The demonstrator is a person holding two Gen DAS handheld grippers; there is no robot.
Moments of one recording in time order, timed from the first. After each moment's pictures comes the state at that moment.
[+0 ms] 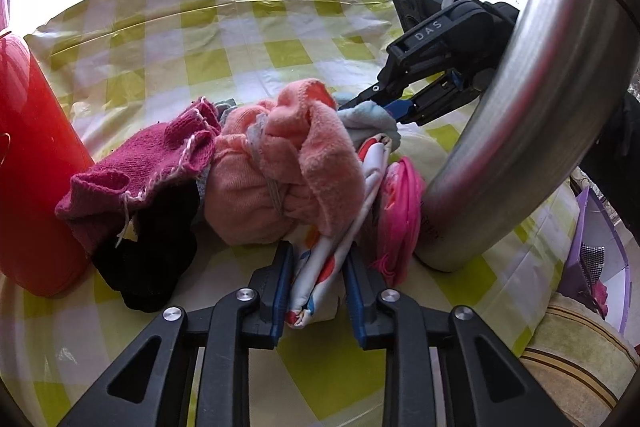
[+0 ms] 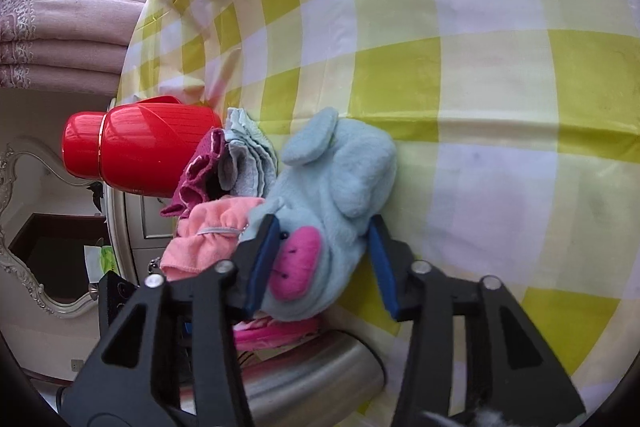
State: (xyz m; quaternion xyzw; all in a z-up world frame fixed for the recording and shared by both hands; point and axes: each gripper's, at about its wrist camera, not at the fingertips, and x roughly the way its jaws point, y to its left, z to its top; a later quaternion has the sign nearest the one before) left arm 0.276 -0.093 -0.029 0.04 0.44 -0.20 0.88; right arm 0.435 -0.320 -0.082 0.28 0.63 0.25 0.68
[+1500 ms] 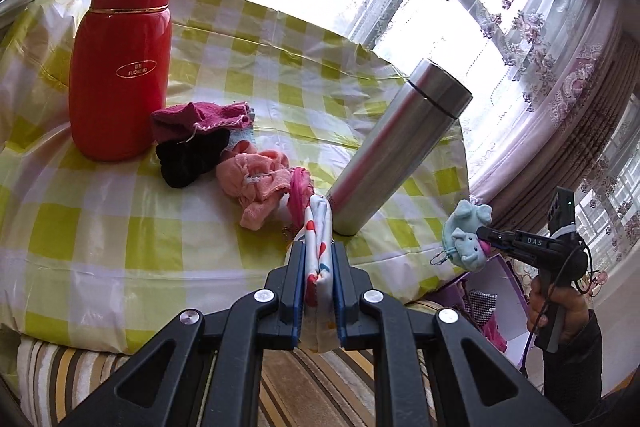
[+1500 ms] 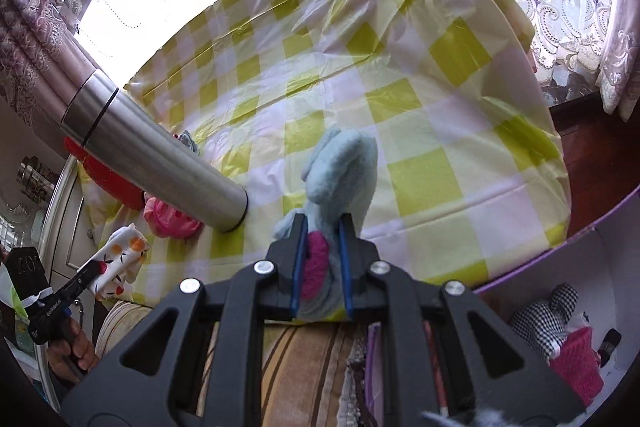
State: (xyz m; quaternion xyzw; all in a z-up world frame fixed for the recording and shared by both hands) left arm 0.130 -0.042 0.040 -0.16 0.38 -0.21 0.89; right arm 0.103 -0.416 0.021 0.23 0.42 -0.04 0.88
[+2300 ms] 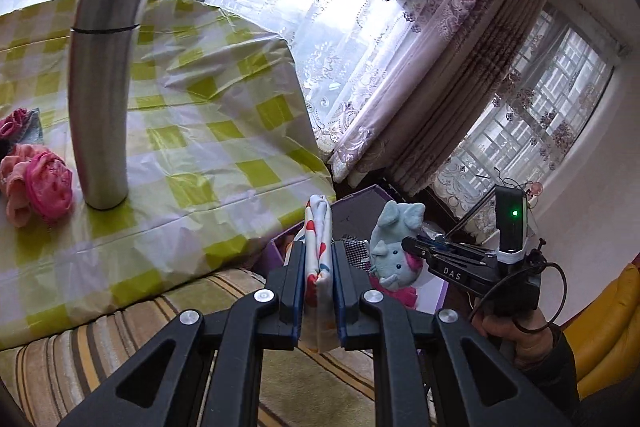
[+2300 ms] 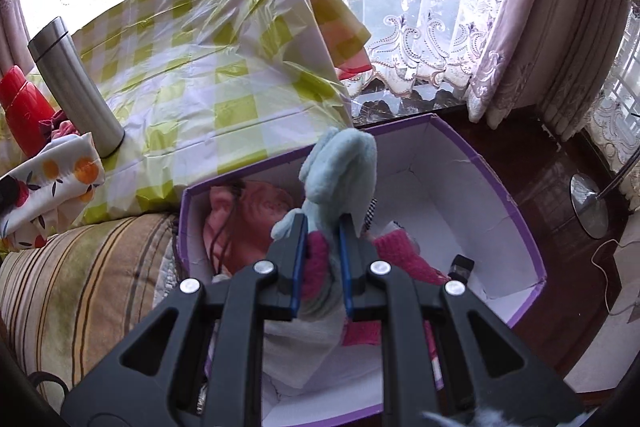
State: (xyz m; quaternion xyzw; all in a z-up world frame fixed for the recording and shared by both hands) left arm 0.078 -0.249 0.062 -0.08 0.39 -0.40 0.82; right arm -0.051 -0.446 0.026 0.10 0.43 -0.24 0.86
